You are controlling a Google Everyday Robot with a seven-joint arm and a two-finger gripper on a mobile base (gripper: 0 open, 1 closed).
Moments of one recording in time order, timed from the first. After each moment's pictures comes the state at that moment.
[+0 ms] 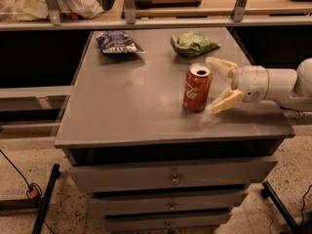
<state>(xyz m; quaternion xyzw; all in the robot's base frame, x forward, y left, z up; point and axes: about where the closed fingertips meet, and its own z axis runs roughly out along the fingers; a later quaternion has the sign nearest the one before) 0.587 -0.139 0.866 -0.50 0.54 0.39 0.55</state>
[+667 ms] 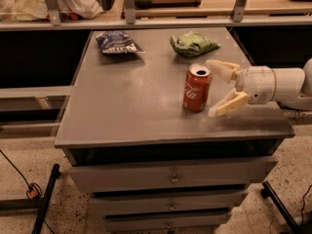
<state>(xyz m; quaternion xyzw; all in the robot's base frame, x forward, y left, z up) 0.560 -0.144 0.876 -0.52 0.53 0.41 0.53</state>
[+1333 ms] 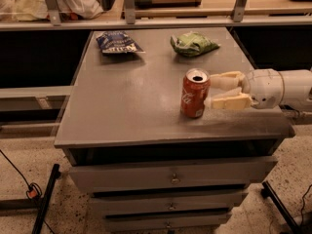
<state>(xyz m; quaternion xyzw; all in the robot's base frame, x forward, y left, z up) 0.534 -0.149 0.879 -0.53 0.53 0.42 0.51</state>
